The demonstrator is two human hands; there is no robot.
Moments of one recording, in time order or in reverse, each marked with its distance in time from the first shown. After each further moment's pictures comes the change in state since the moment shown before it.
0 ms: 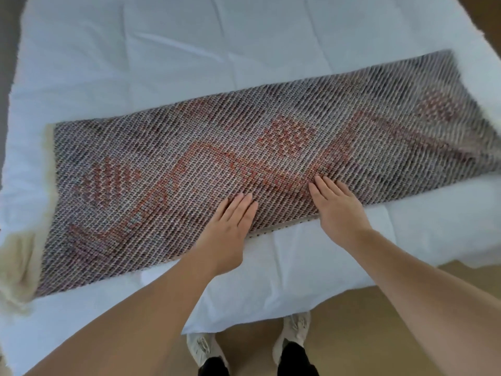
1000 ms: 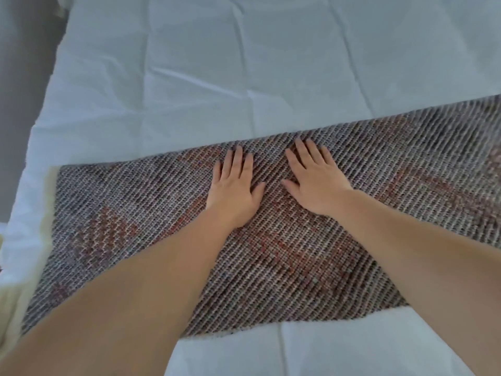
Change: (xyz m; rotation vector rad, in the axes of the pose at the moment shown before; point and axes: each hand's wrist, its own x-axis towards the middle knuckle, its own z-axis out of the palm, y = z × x) left_hand 0.177 -0.088 -0.060 -0.134 0.161 -0.420; right_hand 0.204 0.019 -0.061 0.128 0.110 -0.146
